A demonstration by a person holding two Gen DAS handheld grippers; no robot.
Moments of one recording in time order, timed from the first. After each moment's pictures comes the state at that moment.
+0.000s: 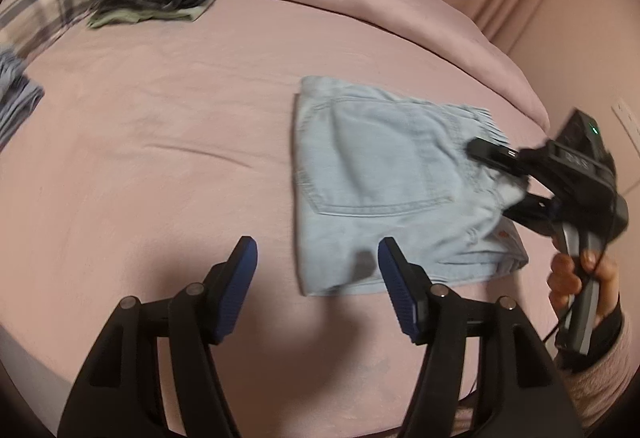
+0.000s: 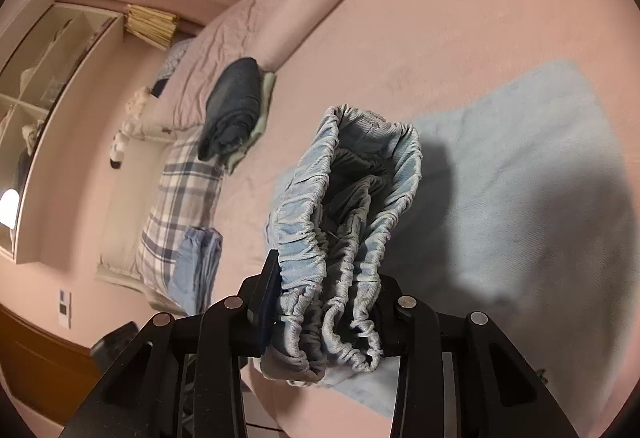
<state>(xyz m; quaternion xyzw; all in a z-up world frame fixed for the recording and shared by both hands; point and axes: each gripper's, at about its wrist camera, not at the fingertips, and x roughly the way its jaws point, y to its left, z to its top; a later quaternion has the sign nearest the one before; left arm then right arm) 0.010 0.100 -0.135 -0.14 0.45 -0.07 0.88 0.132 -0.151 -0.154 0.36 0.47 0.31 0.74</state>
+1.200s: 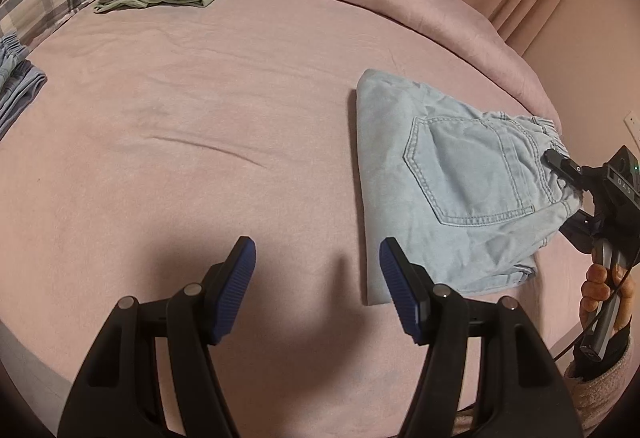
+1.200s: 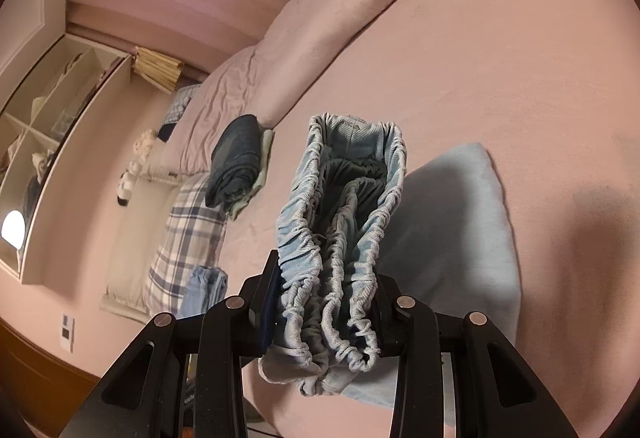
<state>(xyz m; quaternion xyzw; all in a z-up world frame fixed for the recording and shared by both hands) 0.021 0.104 -0.142 -0.14 0.47 -0.06 0.87 0.107 -0.218 -0.133 0.40 0.41 0.27 0.77</state>
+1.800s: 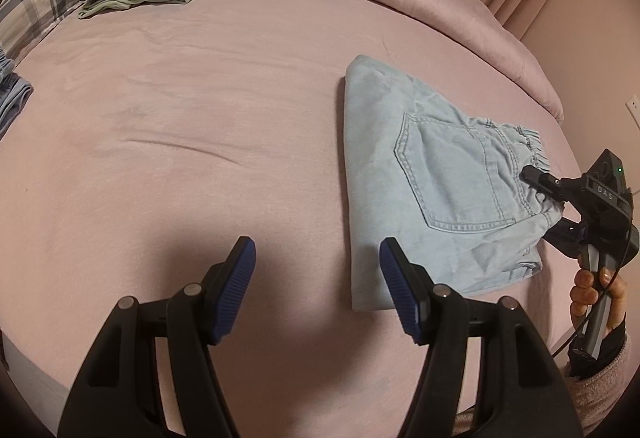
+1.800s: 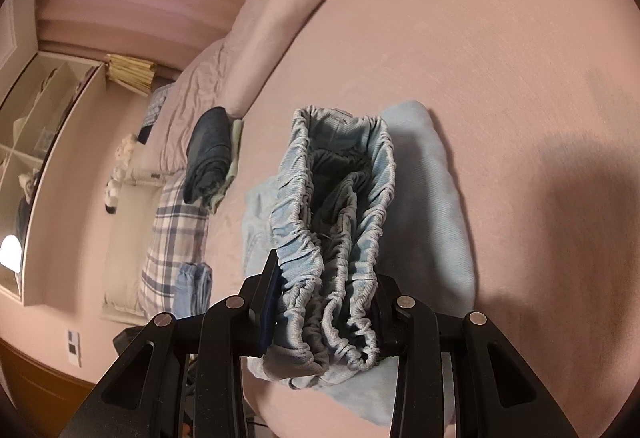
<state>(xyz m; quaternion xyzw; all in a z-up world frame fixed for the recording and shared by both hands) 0.035 0.088 -0.148 -0.12 0.49 -0.06 0.86 0.113 -0.226 -0.171 0.41 0.46 0.25 0.75</state>
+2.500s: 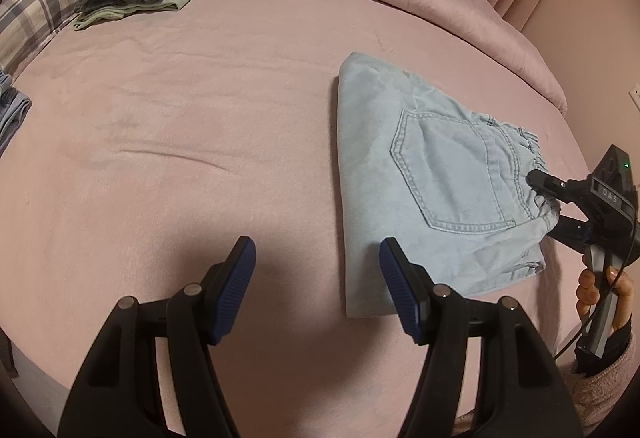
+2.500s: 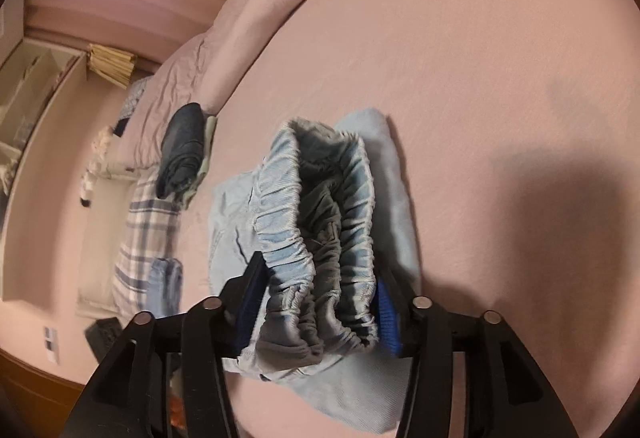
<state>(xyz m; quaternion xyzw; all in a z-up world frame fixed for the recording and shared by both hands) 0.040 0.078 -0.145 -0.10 0.49 -0.06 0.87 0.112 -0.235 -0.166 0.37 0.48 0.21 0.77</state>
